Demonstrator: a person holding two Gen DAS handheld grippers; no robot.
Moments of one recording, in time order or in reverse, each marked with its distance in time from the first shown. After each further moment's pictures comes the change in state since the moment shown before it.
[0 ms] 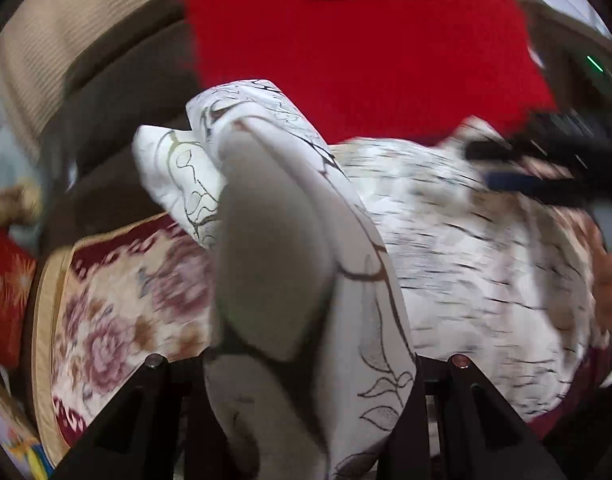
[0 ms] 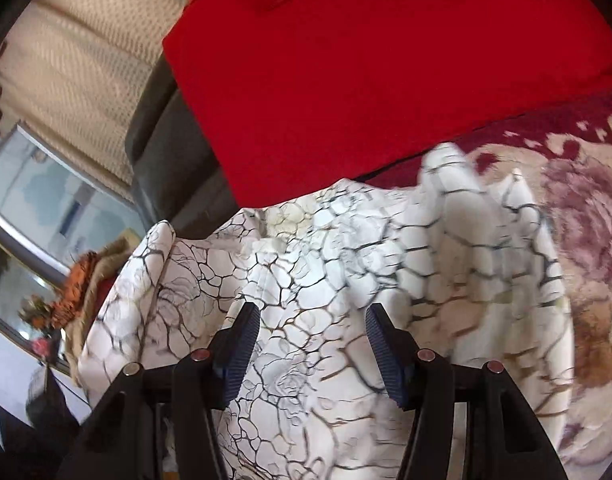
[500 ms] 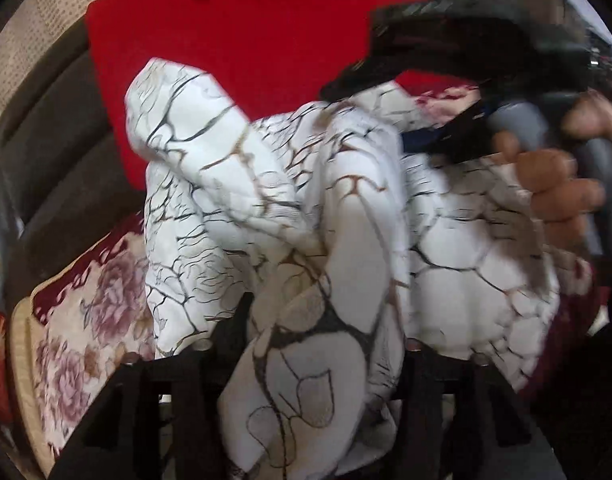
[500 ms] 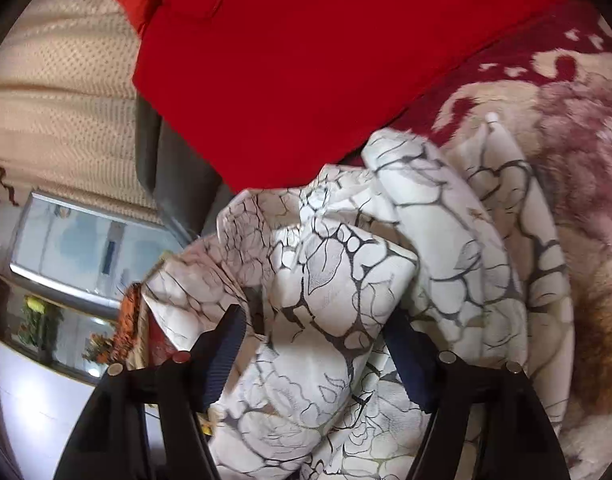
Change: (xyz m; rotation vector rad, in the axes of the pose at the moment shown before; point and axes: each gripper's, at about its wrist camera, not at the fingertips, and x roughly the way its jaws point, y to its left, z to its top) left arm 0.008 -0.057 -0.018 0.173 -0.003 -0.163; right arm 0.021 -0.046 0.016 0.193 0.112 0.179
